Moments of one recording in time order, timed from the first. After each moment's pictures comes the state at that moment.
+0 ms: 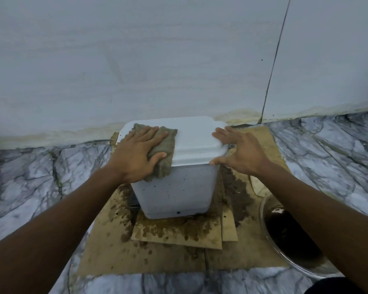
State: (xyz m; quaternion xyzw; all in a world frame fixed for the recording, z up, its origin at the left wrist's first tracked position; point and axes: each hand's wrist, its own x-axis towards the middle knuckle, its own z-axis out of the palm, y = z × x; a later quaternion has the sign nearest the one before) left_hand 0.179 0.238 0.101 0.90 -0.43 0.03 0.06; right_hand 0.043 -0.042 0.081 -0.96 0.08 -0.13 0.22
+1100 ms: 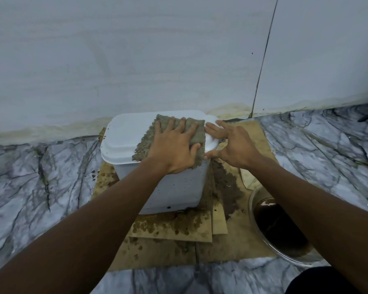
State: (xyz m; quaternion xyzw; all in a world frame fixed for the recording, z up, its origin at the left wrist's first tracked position) left_hand 0.133 0.129 0.091 0.90 -0.43 0.05 0.00; right_hand 0.041 -0.053 0.073 -0.95 0.07 -0.14 0.25
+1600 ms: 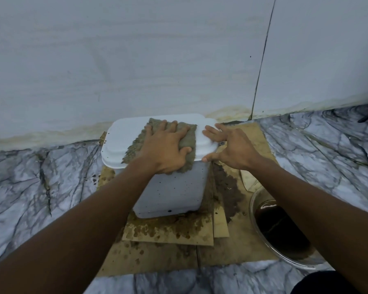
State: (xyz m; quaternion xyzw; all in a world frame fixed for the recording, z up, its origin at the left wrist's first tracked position) left_hand 0.145 0.143 0.102 0.91 -0.42 0.01 0.03; right_hand 0.041 -0.052 0.081 -0.96 0.07 -0.10 0.26
